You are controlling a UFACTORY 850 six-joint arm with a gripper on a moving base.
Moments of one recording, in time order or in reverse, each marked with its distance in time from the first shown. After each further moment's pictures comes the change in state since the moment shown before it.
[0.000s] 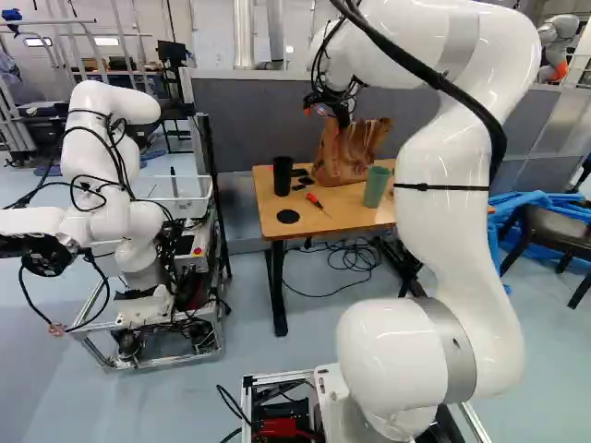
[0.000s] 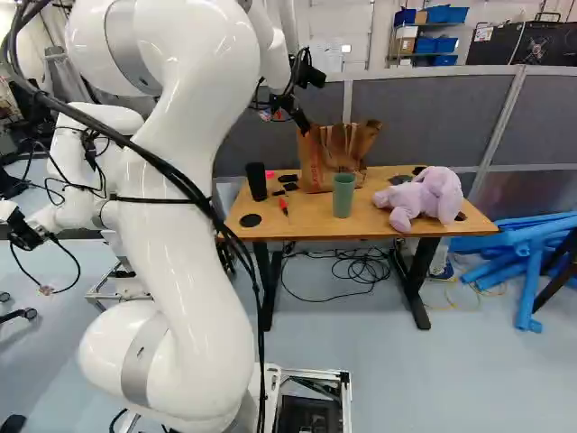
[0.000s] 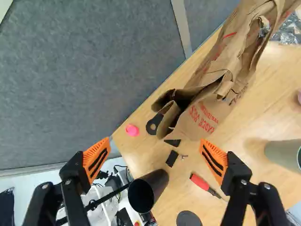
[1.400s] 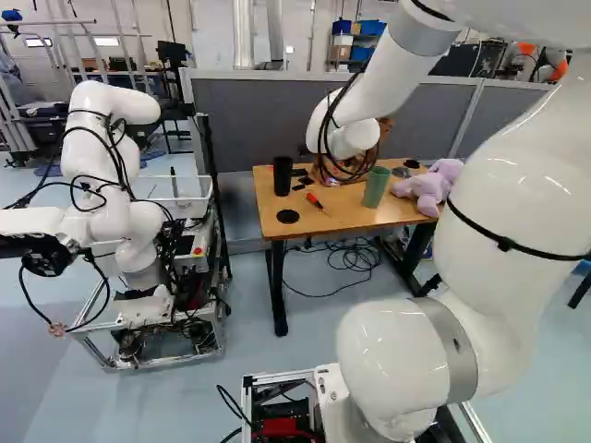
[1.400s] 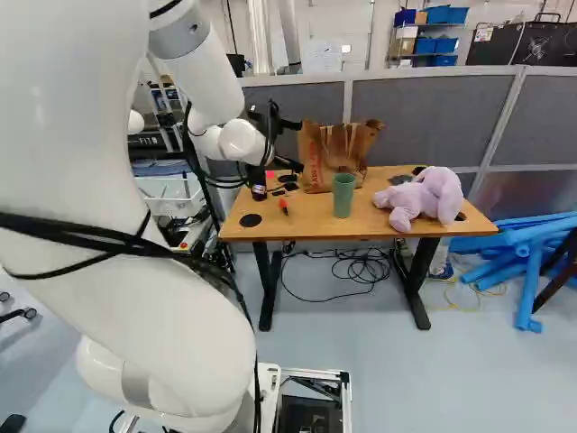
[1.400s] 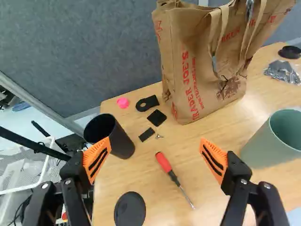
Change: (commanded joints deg) arm 2.6 25.8 54.5 -1.9 47.1 -20.5
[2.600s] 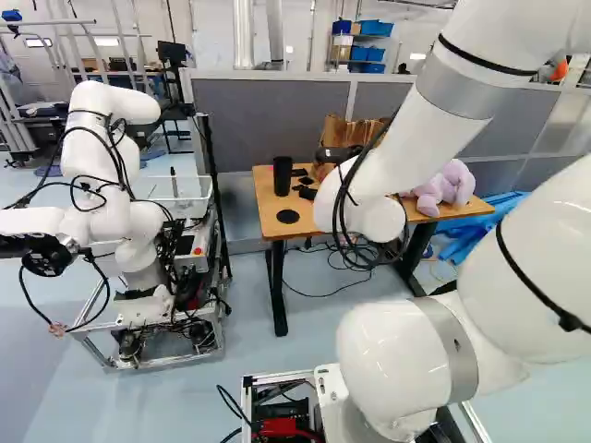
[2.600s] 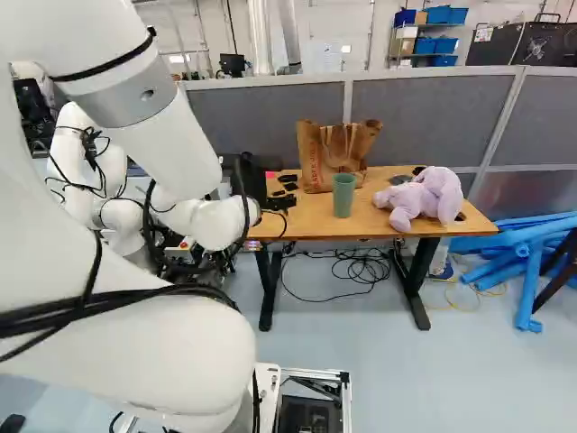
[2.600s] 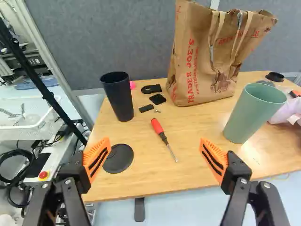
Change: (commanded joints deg) arm 1.3 13.0 27.3 -0.9 23.6 -10.3
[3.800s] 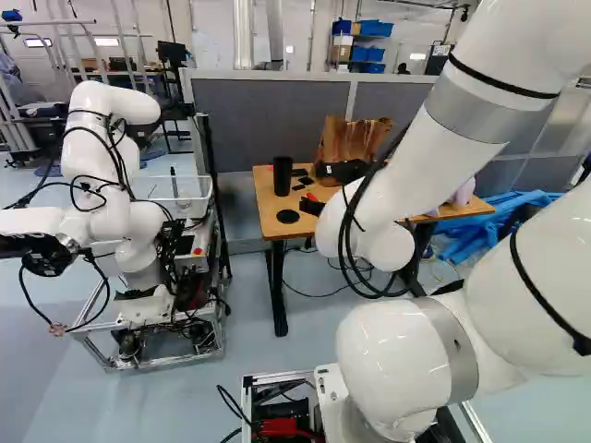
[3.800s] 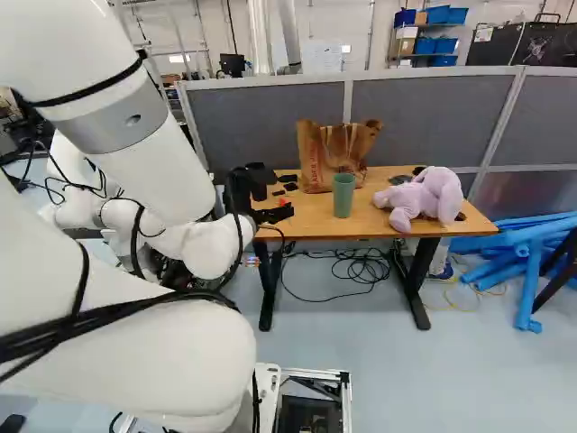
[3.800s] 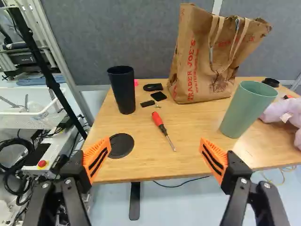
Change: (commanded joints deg) arm 0.3 2.5 5.3 -0.2 4.6 -2.0
